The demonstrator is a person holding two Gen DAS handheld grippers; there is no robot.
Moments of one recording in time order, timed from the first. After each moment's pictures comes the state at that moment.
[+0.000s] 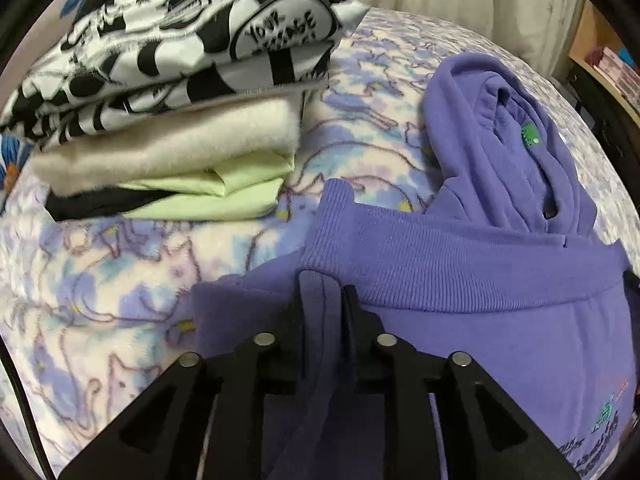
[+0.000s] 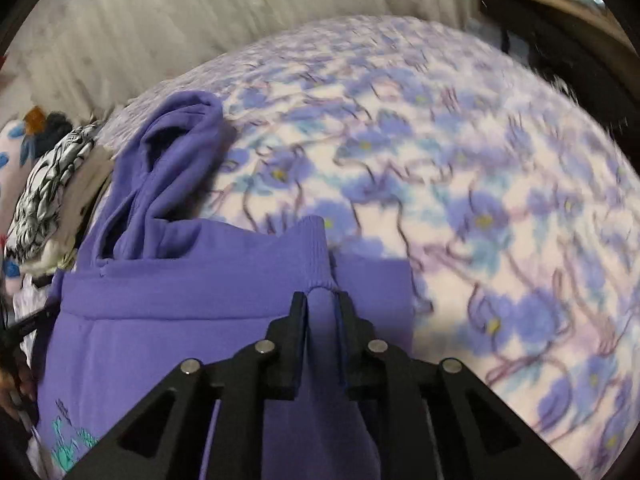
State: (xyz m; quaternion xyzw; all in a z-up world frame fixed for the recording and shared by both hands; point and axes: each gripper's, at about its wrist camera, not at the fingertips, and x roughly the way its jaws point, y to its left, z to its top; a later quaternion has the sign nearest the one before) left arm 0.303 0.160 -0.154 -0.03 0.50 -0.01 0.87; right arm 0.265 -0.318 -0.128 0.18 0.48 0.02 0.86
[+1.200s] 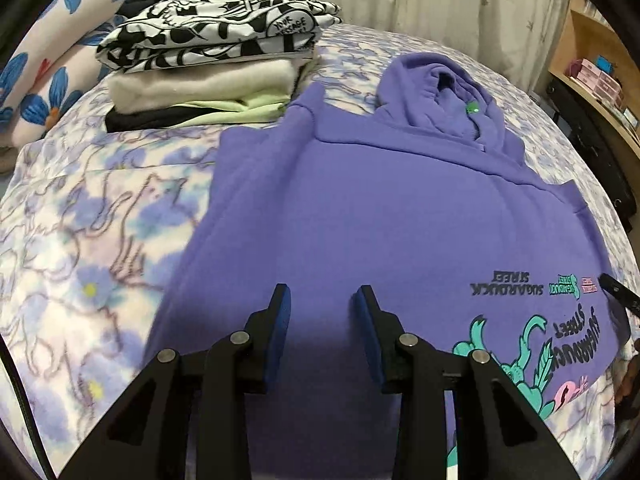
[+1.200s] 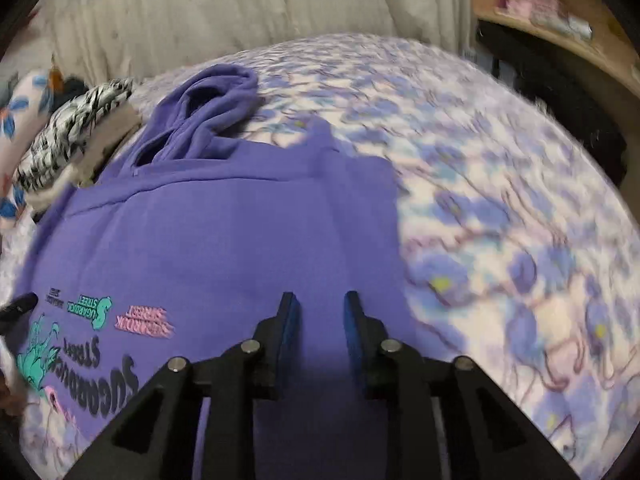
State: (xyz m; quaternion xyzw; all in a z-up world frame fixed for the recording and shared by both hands) left arm 0.143 0.137 -0.150 -0.07 0.46 0.00 0.89; right arm 0.148 -0.291 -0.123 0.11 0.47 0.02 0.88
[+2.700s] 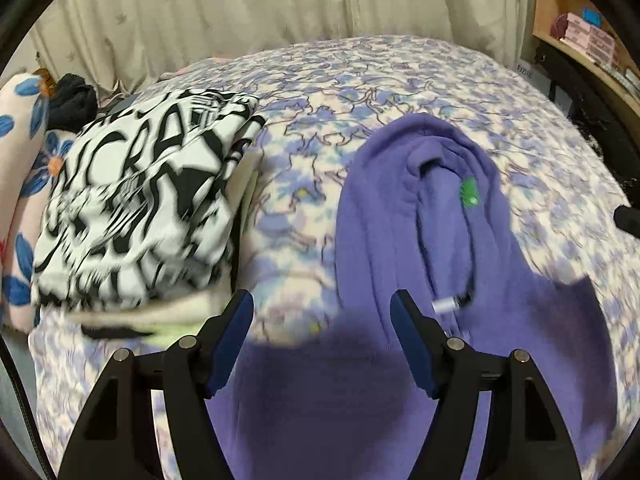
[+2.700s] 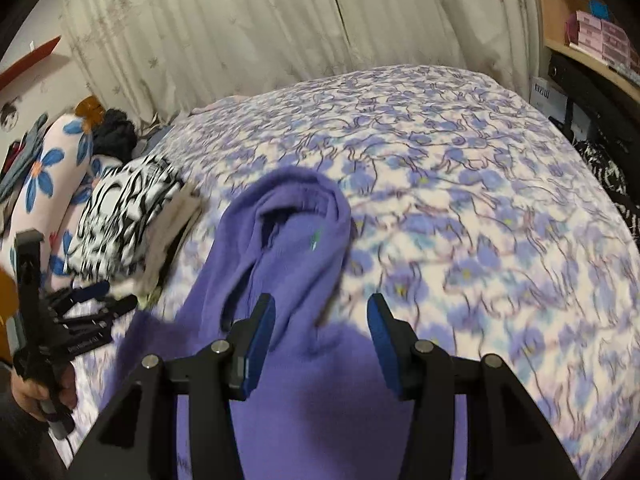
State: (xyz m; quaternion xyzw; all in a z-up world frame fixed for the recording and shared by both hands) left arm 0.379 0.067 -0.047 0.06 0.48 -0.03 0.88; right arm 0.359 -0.240 -0.007 0.12 0.46 0.11 0.87
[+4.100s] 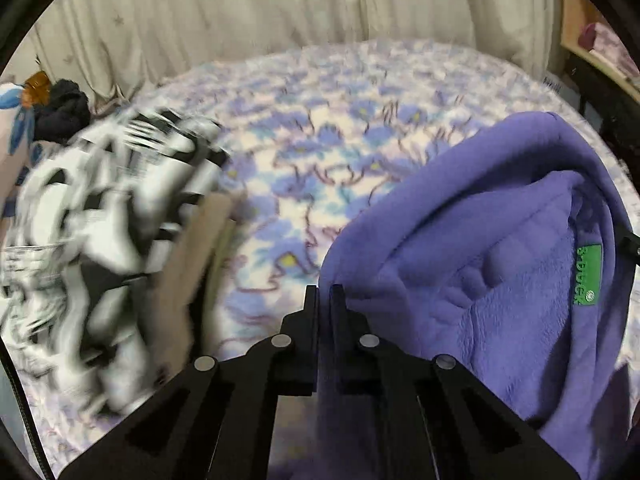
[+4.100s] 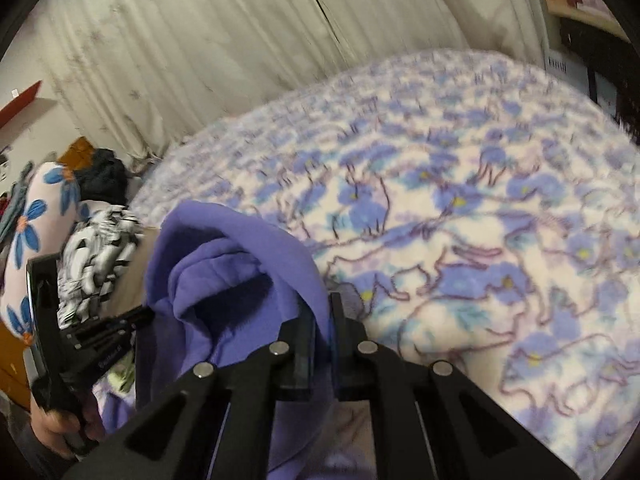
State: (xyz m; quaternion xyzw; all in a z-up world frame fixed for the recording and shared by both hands) left arm 0.461 0.048 -0.071 0.04 0.45 0.00 0.89; right arm 0.437 -0.248 -0.060 0.18 0.41 0.14 0.88
